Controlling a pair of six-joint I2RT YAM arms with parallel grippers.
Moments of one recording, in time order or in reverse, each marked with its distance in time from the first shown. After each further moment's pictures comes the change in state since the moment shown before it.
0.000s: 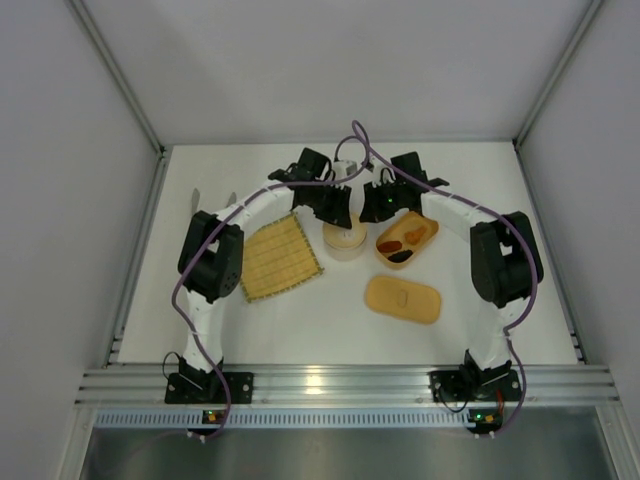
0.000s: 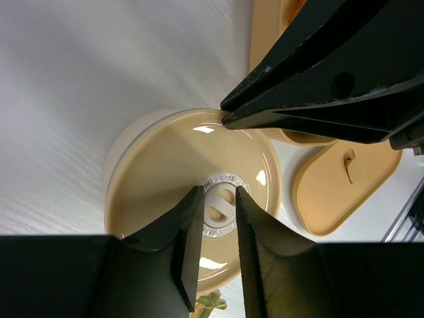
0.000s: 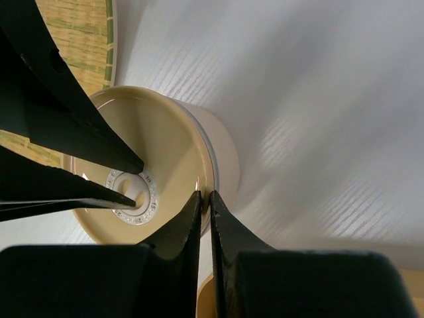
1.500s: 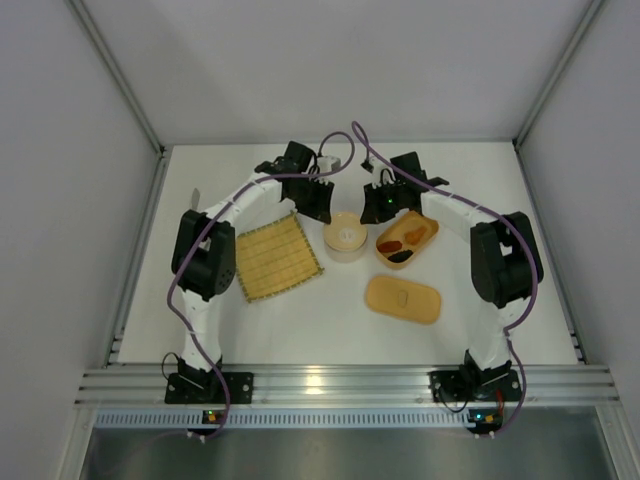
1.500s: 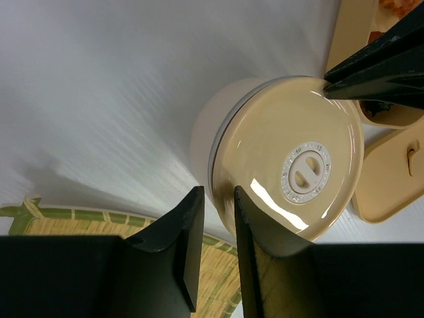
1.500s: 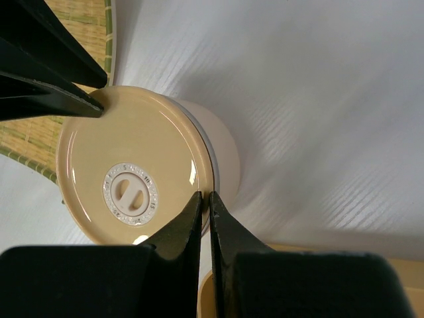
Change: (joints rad) left arm 0.064 -0.021 0.034 -0.136 -0.130 0.098; right arm 0.002 -0.002 0.010 -0.043 0.004 -0.001
